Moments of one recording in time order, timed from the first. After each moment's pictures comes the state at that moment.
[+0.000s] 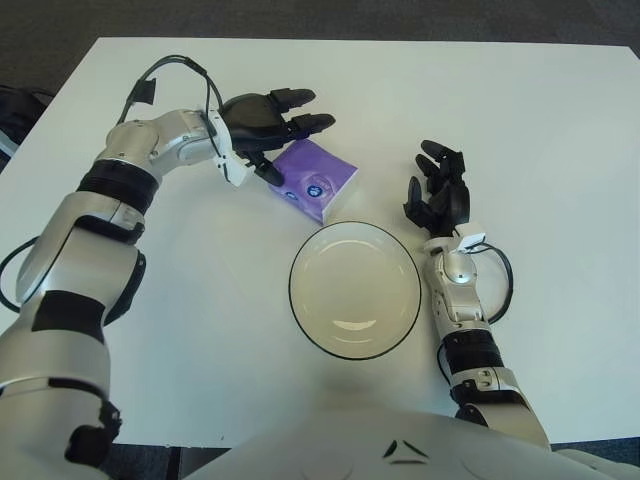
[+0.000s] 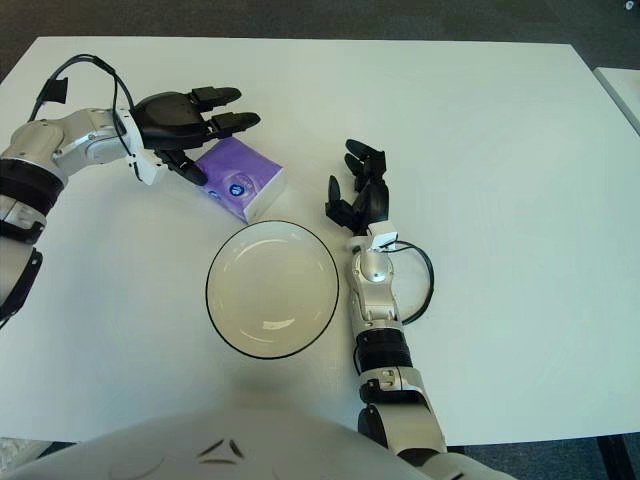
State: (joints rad) left arm -1.03 0.65 -0.52 0.82 0.96 -0.88 -0.03; right arm -0.21 0.10 -0.05 0.33 0.01 -0.40 -0.12
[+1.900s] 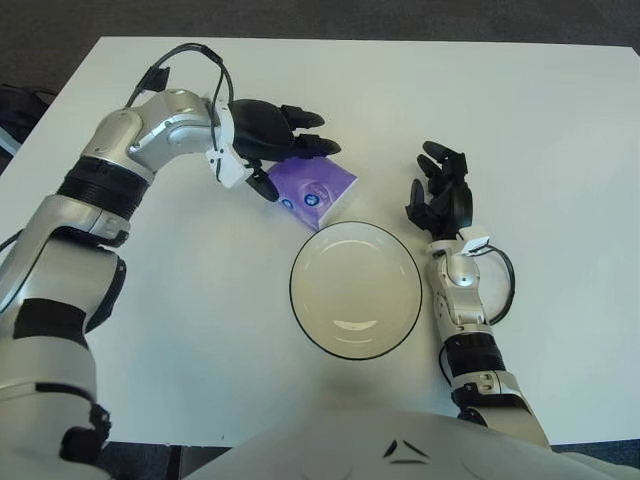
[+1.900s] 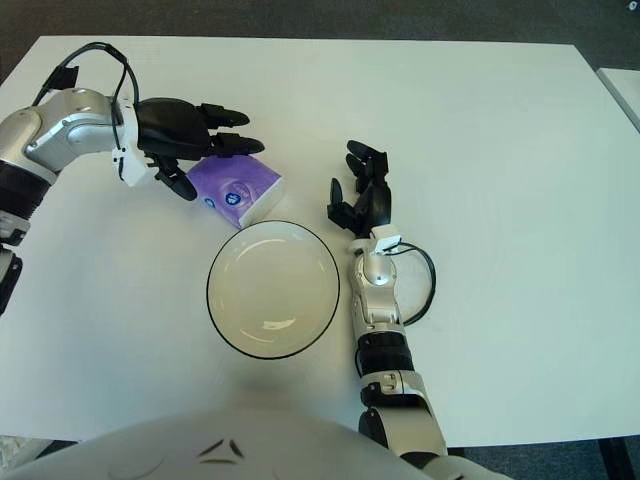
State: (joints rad) left arm -0.99 0.74 -0.48 0.48 0.60 -0.92 -0.62; right arm -0.20 0.09 -0.06 0.32 0.01 -0.41 -0.10
